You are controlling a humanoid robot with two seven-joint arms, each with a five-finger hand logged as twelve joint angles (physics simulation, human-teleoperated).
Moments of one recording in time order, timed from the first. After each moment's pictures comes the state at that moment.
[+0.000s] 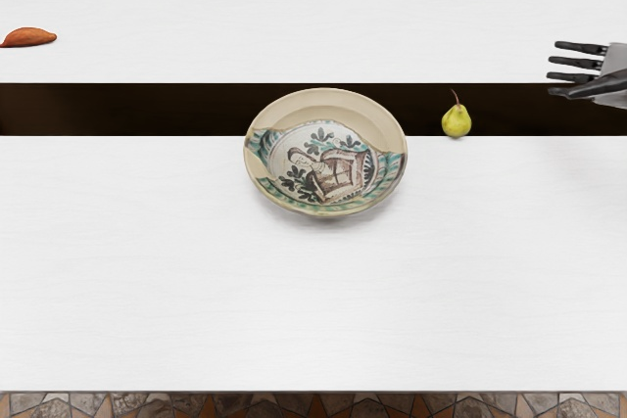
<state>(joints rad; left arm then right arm) -0.04 0.00 0.11 -0.37 -0.11 0.46 0.61 1.03 -0.74 0.51 0.57 0.19 0.61 -0.53</state>
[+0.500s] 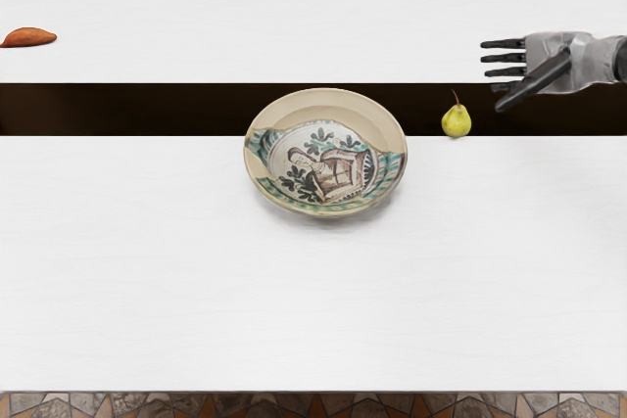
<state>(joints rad) -0.04 0.00 0.11 -0.37 -0.11 0.46 0.61 1.18 -0.54 0.50 0.56 -0.19 0.61 -0.53</state>
